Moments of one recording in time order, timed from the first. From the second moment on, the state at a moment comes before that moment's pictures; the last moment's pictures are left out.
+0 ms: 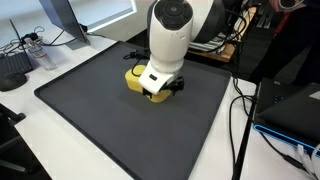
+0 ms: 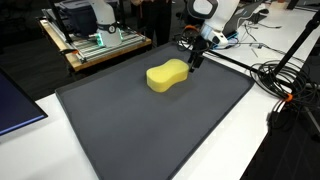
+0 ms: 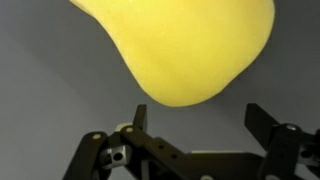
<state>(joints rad) 0.18 0.67 0.16 -1.69 -0.34 2.11 -0.23</state>
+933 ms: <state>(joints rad) 0.18 0.73 0.13 -1.59 -0.34 1.94 -0.23</state>
